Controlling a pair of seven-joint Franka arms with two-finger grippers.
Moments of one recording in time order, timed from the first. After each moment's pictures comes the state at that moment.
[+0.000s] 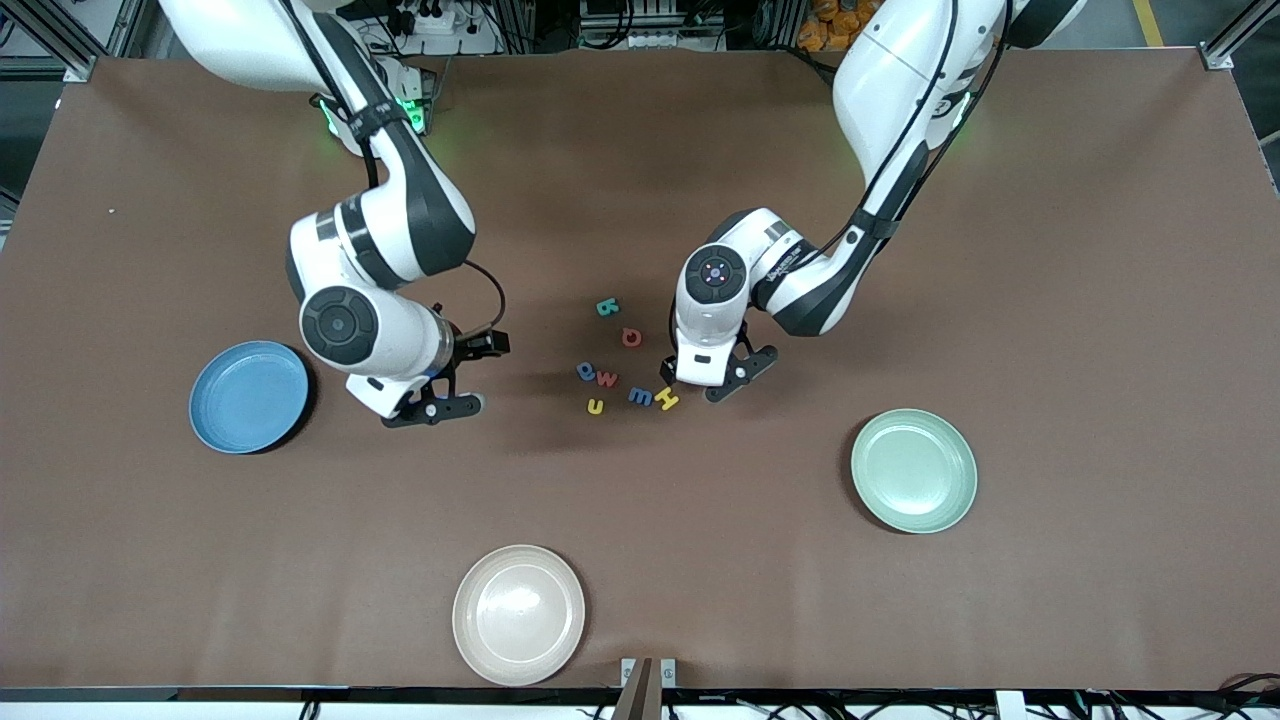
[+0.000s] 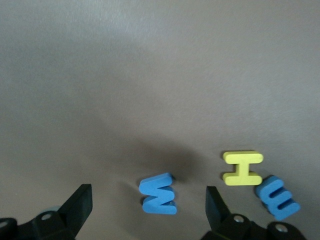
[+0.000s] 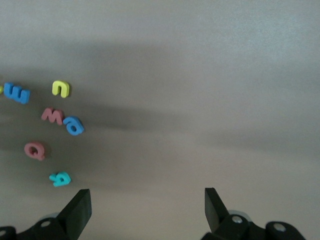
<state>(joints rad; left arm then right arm) -0.52 0.69 -0.22 -1.70 0.16 2.32 -1.43 0.42 0.47 -0.02 -1.61 0.16 1.86 0.22</state>
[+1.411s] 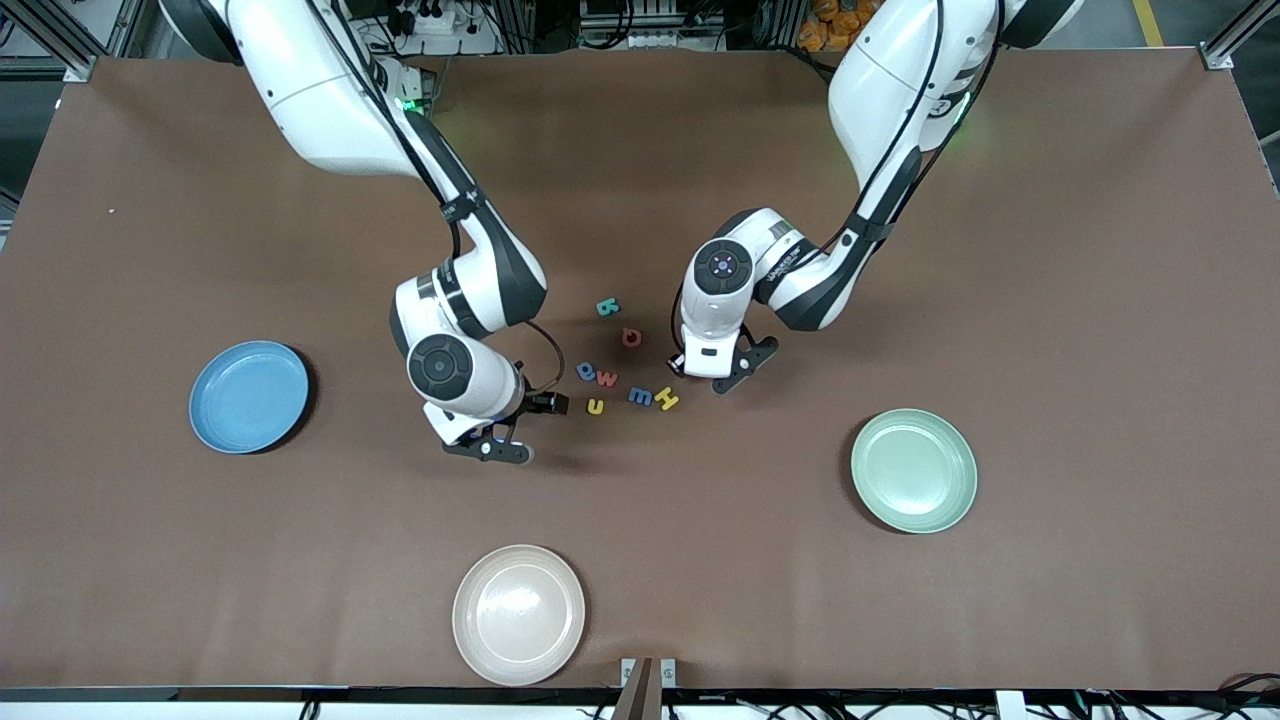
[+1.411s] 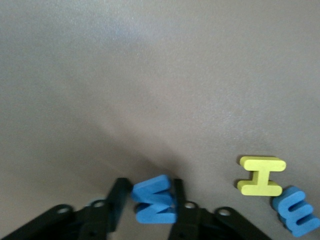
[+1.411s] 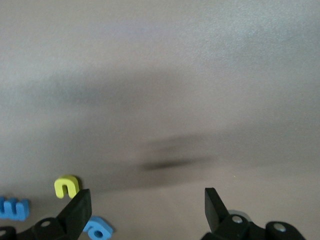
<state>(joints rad) -0.53 0.69 -0.21 -1.78 0.17 2.46 -1.51 0.50 0.73 -0.02 -1.52 0.17 2.15 0.58</state>
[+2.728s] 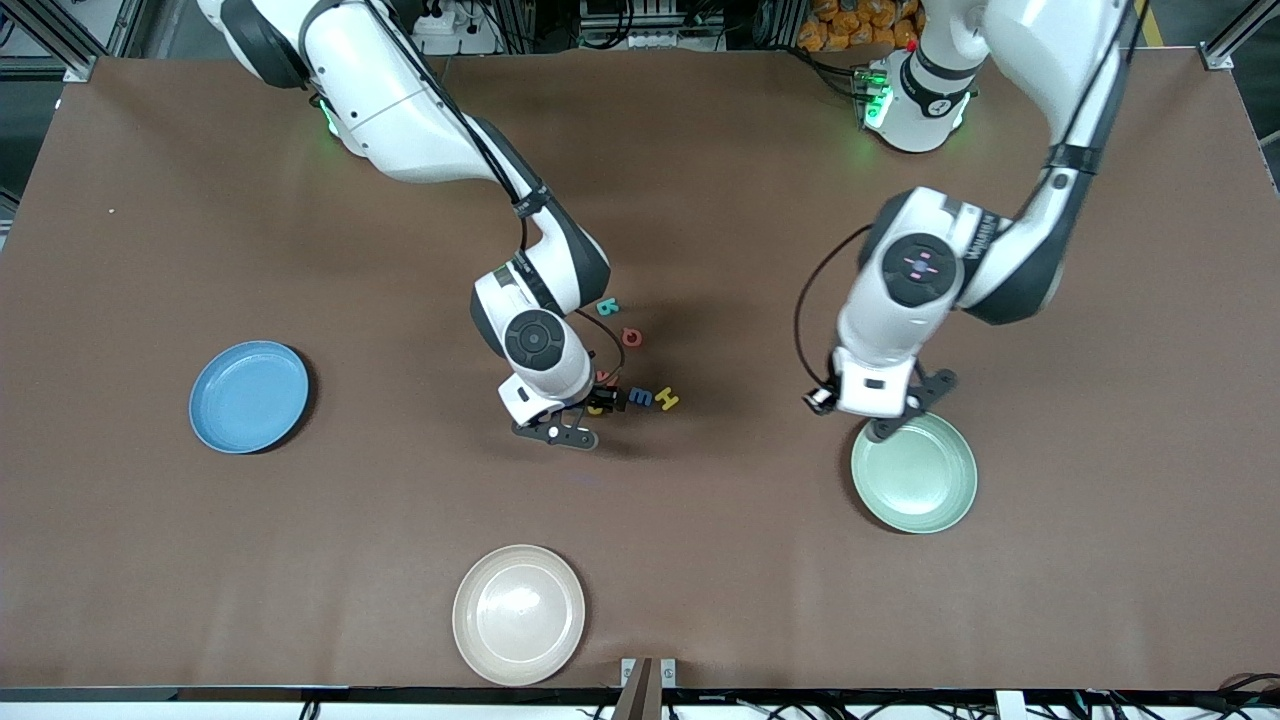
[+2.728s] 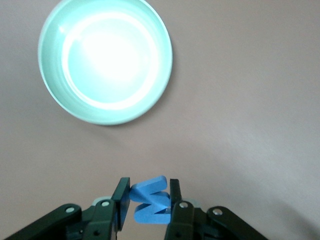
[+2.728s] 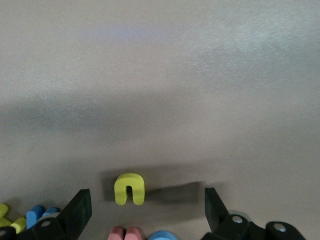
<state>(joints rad) -0.20 0.40 -0.20 -1.78 0.17 2.20 -1.08 0.63 0.85 -0.02 -1.44 0.12 2.27 0.75</state>
